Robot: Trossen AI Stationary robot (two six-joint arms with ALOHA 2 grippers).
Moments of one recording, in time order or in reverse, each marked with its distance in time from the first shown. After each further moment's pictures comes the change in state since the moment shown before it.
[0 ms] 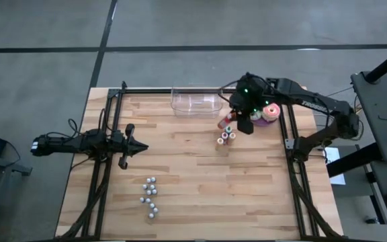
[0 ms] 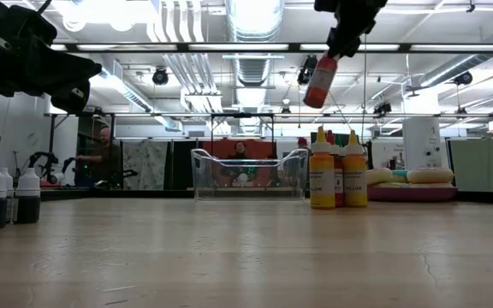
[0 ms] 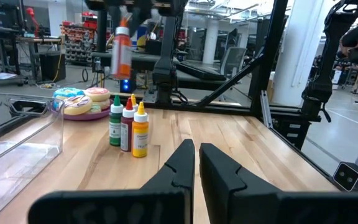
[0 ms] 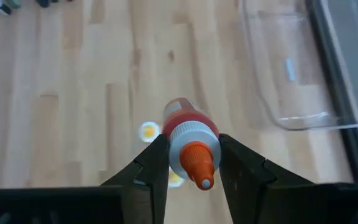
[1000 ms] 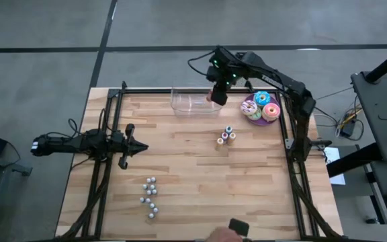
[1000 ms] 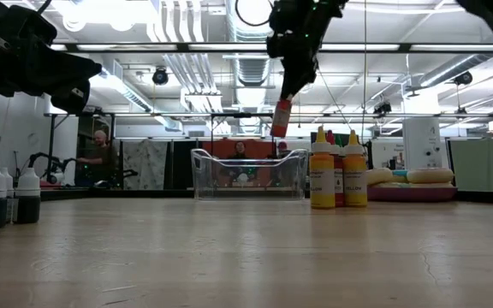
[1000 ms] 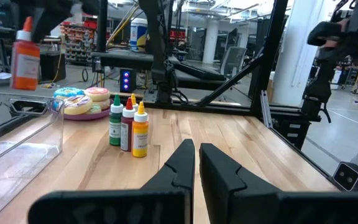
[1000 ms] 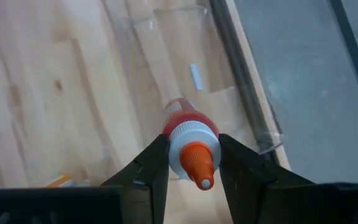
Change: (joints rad) left arm 0.000 0.000 0.000 0.000 0.000 0.000; right arm -0.206 0.542 0.587 -0.170 0.113 -0.054
